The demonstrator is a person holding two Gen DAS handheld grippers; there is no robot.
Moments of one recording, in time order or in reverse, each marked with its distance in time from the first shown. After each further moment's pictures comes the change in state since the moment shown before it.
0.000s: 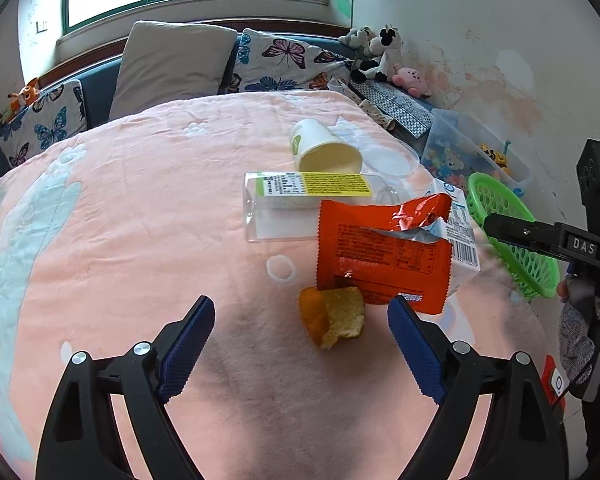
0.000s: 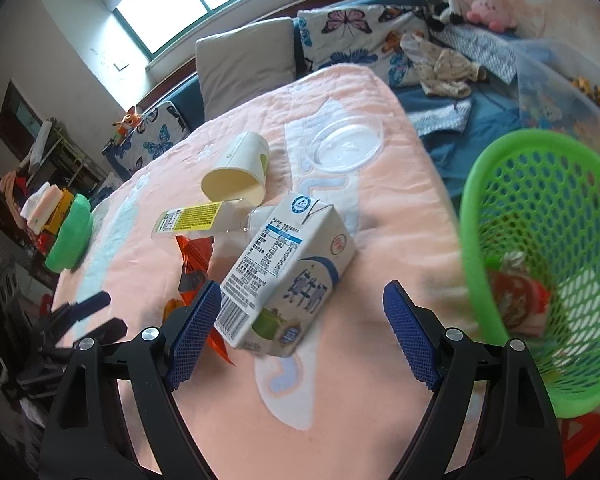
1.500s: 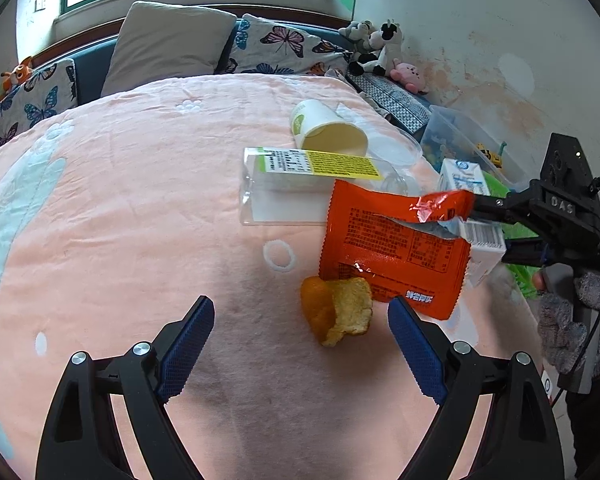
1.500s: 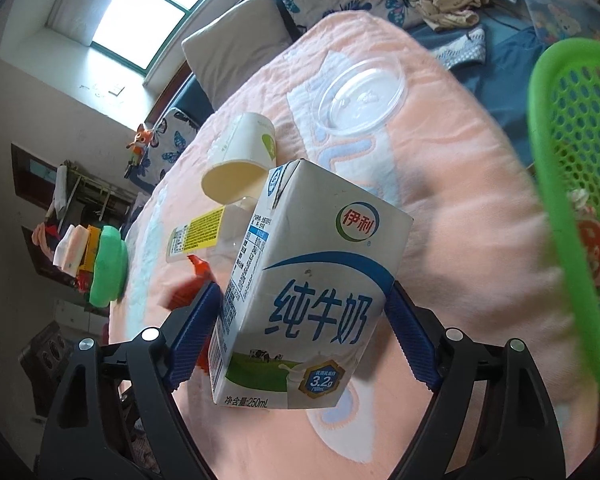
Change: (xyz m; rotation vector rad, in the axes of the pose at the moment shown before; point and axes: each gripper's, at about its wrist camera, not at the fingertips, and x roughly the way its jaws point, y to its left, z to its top) left arm 0.020 0.009 -0.007 -0.029 0.036 -0.059; right arm 0.042 -0.016 0.013 0.211 0.099 0.168
